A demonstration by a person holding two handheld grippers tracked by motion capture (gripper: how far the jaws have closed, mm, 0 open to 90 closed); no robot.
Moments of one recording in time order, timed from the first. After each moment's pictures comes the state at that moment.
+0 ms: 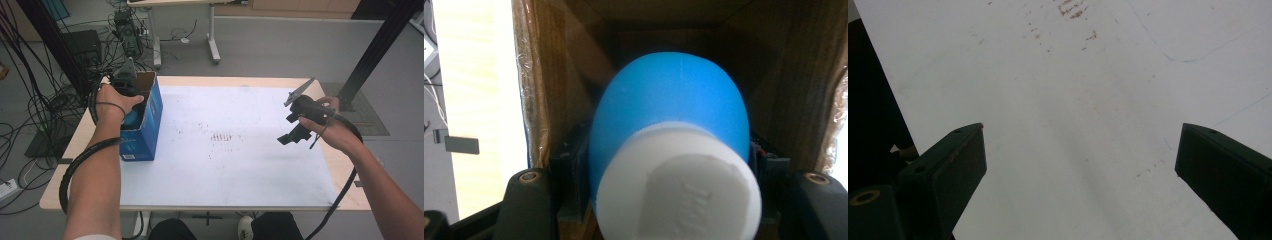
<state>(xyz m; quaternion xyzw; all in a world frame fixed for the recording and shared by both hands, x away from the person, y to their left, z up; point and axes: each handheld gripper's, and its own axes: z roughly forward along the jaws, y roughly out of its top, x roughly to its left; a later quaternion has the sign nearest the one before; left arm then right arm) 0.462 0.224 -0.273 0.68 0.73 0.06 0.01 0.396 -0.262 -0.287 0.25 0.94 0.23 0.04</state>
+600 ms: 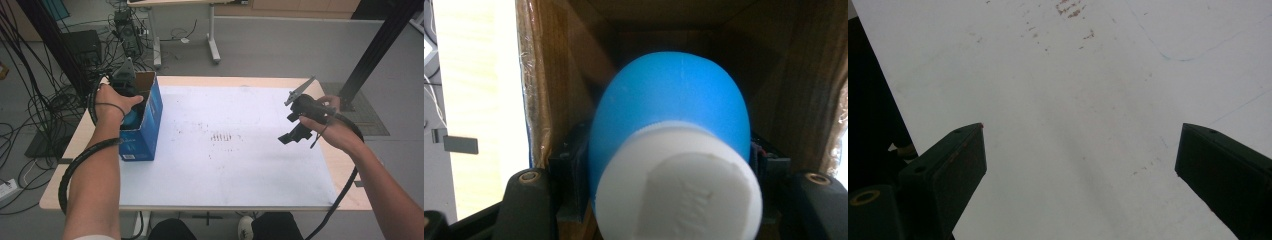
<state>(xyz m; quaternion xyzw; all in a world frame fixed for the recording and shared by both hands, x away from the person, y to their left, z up) 0.461 0.225 -0.273 0.68 0.73 0.06 0.01 0.396 -0.263 -0.285 0.25 0.94 0.23 0.04</state>
